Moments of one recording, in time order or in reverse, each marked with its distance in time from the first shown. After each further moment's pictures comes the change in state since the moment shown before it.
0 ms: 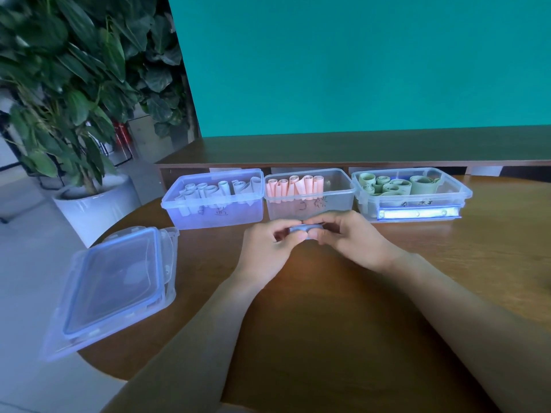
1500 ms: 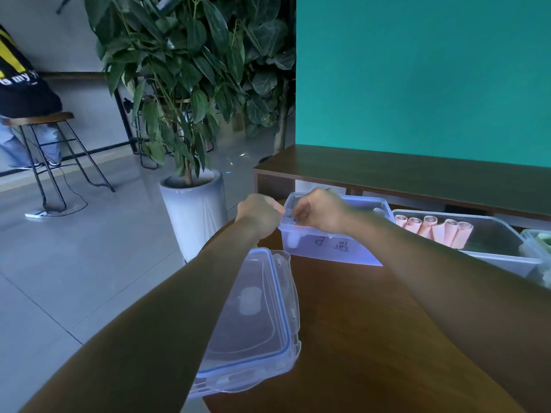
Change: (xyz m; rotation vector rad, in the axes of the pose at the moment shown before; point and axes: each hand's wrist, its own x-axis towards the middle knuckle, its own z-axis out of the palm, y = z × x) left_hand 0.092 -0.082 -0.222 0.225 0.159 -0.588; right_hand 0.263 -0.091 0.175 -0.317 -0.288 -0.031
